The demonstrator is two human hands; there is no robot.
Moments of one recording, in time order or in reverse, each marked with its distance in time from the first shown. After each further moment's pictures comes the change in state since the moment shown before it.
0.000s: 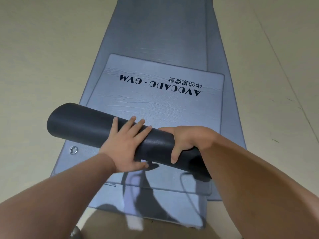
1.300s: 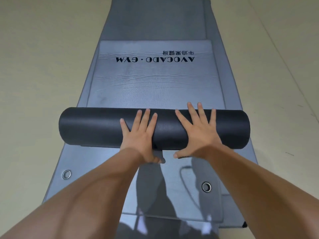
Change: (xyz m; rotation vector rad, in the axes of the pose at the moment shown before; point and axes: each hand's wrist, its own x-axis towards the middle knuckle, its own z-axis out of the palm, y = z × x) left_hand 0.115 -0.001 0.009 -0.011 -0.105 -0.258; right_hand 0.048 0.052 -0.016 -0.428 0.691 0.115
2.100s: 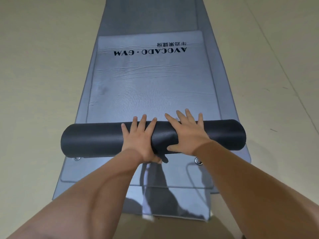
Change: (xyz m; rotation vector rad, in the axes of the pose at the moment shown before) left_hand -0.071 0.021 0.004 -0.059 -0.103 -0.034; right_hand -0.070 -0.032 -0.006 0.197 -0.132 -0.047
